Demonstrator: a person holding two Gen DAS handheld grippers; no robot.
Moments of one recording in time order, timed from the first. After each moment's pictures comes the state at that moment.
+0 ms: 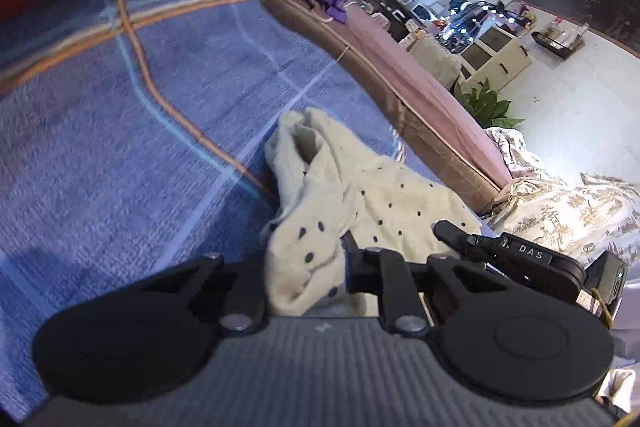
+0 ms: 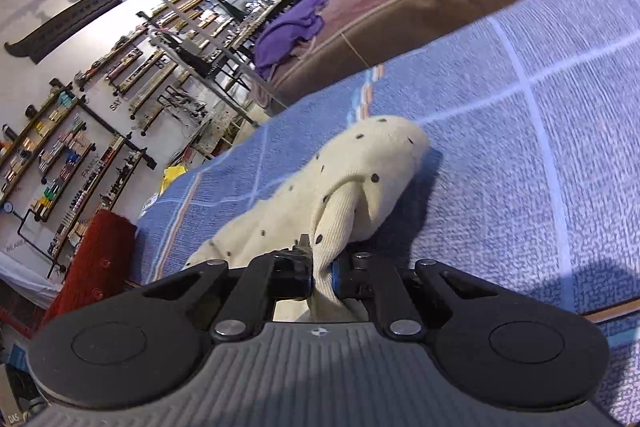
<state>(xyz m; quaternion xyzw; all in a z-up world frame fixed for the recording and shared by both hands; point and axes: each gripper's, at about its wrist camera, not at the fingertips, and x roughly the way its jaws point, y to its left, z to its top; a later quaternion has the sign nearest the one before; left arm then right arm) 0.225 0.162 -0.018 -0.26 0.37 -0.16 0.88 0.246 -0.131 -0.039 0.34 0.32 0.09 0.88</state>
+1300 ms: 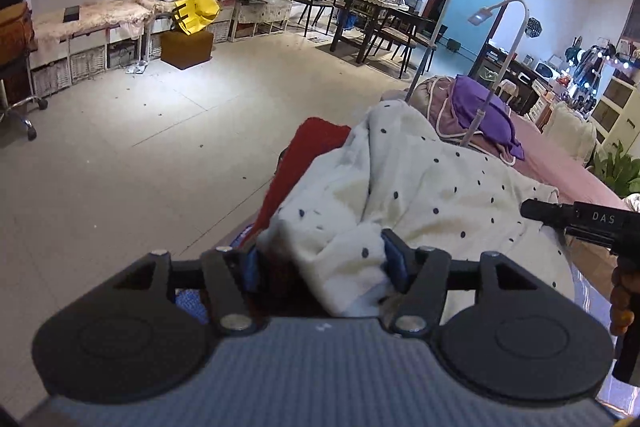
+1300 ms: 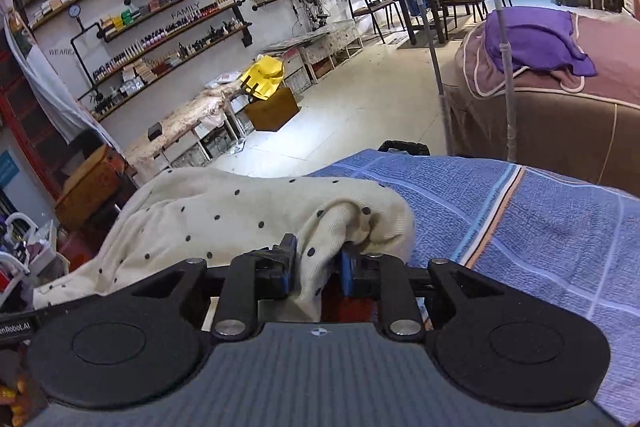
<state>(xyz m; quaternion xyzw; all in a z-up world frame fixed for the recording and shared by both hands) 0.221 0.476 0.123 -0.17 0.33 0.06 0.93 0.379 0.163 0.084 0.10 0.36 0.25 0.90</state>
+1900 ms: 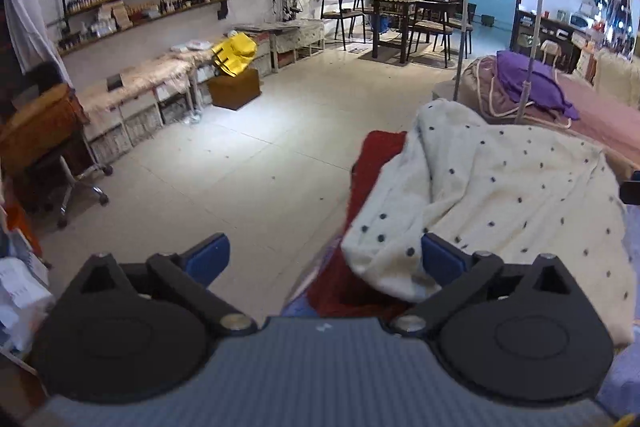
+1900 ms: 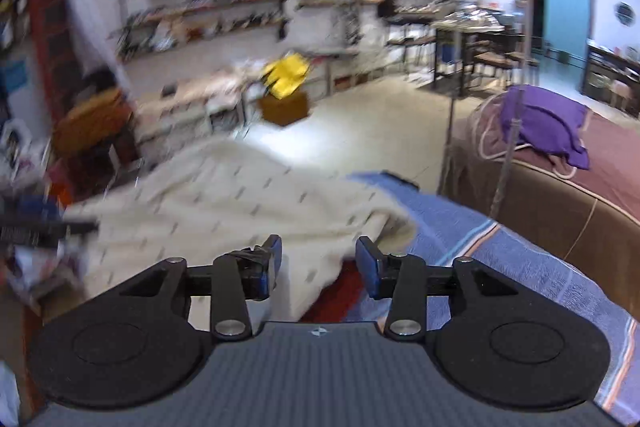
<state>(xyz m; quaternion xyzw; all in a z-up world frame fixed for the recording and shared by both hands) 0.198 0.471 0.153 -0.01 0.33 0.15 0.93 0.328 0.176 0.112 -0.06 0.31 0.28 0.91</state>
